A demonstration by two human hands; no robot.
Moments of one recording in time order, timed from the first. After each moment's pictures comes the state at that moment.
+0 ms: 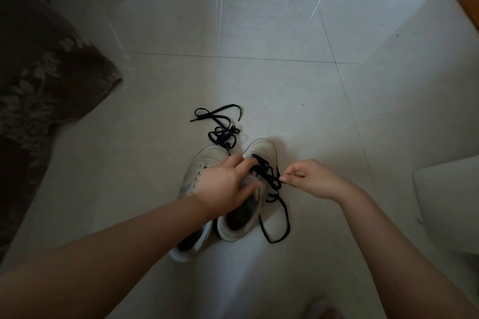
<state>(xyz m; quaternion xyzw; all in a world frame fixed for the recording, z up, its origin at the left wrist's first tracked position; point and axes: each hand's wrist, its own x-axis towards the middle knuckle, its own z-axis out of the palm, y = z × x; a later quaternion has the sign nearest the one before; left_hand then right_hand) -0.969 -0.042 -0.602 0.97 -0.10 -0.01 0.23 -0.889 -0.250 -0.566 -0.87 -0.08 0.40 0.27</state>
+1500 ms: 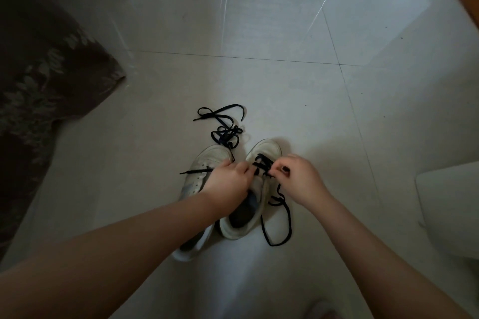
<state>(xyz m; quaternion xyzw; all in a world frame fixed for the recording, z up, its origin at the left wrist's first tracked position) -0.961 -0.049 -0.609 0.98 -0.18 -0.08 0.06 -0.904 -0.221 -0.593 -0.95 -0.15 0.16 0.21</state>
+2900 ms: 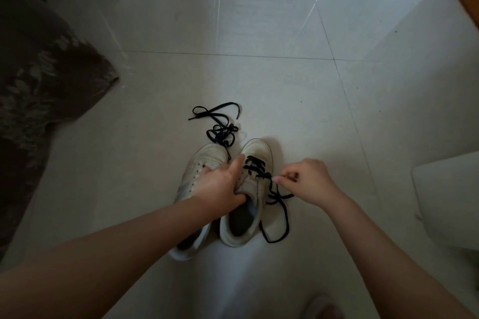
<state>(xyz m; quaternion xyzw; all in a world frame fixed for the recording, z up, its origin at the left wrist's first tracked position) -0.972 -0.044 -0.609 0.95 -0.01 -0.17 0.24 -0.900 -0.250 -0.590 -0.96 -0.18 0.21 0.11</state>
